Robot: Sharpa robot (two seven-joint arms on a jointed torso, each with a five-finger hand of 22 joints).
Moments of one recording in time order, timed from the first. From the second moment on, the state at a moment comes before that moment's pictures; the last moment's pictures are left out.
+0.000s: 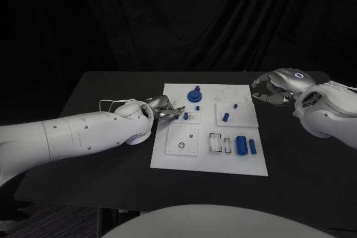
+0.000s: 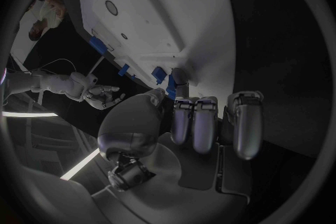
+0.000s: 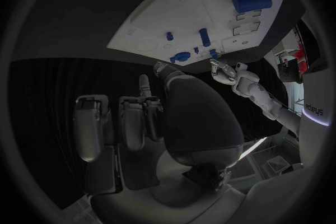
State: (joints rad) left arm 1.20 -0.67 -0.21 1.39 -1.24 -0.35 -0.34; left_hand 0.83 0.07 0.15 0.29 0.22 1.13 0.01 0.21 1.29 1.46 -0.06 1.57 1.31 1.46 -0.11 1.57 1.31 0.02 1.47 0.01 1.47 1.31; right arm 1.36 -0.99 -0.25 1.52 -1.64 -0.45 -0.20; right_hand 1.35 -0.08 0.28 0.21 0.29 0.79 0.08 0.16 0.41 1.47 -0.01 1.51 1.31 1.47 -0.06 1.57 1.31 0.01 1.47 0.05 1.55 1.31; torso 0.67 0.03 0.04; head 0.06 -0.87
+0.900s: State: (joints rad) left arm 1.20 -0.68 -0.21 1.39 -1.24 -0.37 -0.32; left_hand 0.83 0.09 0.12 0.29 0.22 1.13 0.00 0.23 1.31 1.47 -0.06 1.57 1.31 1.47 -0.11 1.57 1.31 0.02 1.47 0.01 1.47 1.31; right arm 1.36 -0.99 -0.25 1.52 -1.64 -0.44 -0.20; right_hand 1.35 -0.08 0.28 0.21 0.29 0.79 0.08 0.16 0.41 1.47 -0.01 1.51 1.31 1.47 -0.06 1.57 1.31 0.01 1.47 0.05 1.55 1.31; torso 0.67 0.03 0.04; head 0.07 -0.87
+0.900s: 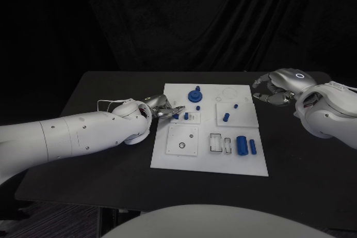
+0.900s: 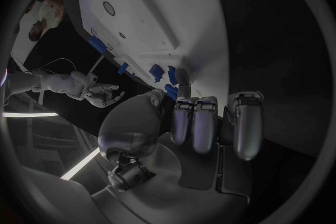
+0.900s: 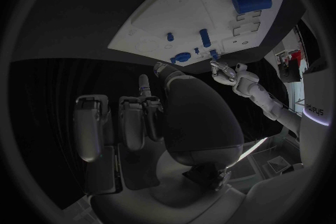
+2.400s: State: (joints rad) left arm 1.20 -0.69 -0.21 1.39 -1.24 -0.40 -0.28; left_hand 0.85 0.11 0.10 0.29 0.22 1.13 0.00 0.27 1.31 1.47 -0.06 1.57 1.31 1.47 -0.11 1.57 1.31 0.02 1.47 0.01 1.47 1.31; right arm 1.36 -0.99 -0.25 1.52 -1.64 -0.43 -0.21; right_hand 1.35 -0.08 0.29 0.20 0.29 0.79 0.08 0.16 0.41 1.47 -0.01 1.51 1.31 1.47 -0.06 1.57 1.31 0.01 1.47 0.05 1.55 1.31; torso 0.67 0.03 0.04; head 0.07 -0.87
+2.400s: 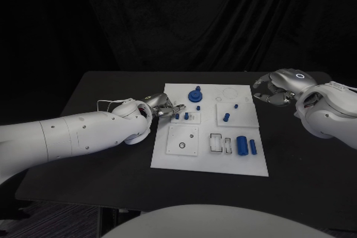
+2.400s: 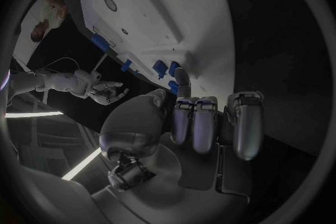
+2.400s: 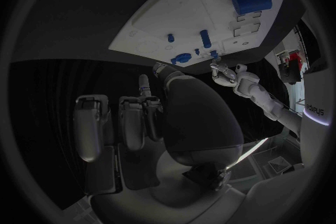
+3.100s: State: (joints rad) left arm 1.24 -0.68 -0.21 1.32 -1.24 -0.55 0.23; left_hand 1.48 -0.07 0.28 0.29 0.27 0.67 0.13 0.06 0.98 0.67 0.12 0.59 0.99 1.01 0.07 1.10 1.11 0.09 1.12 0.13 1.01 1.31; right arm 1.36 -1.00 -0.25 1.53 -1.64 -0.43 -0.21; right_hand 1.35 -0.08 0.29 0.20 0.29 0.79 0.08 0.16 0.41 1.47 -0.01 1.51 1.31 1.47 -0.06 1.57 1.31 0.01 1.47 0.05 1.55 1.31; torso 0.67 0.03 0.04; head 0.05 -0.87
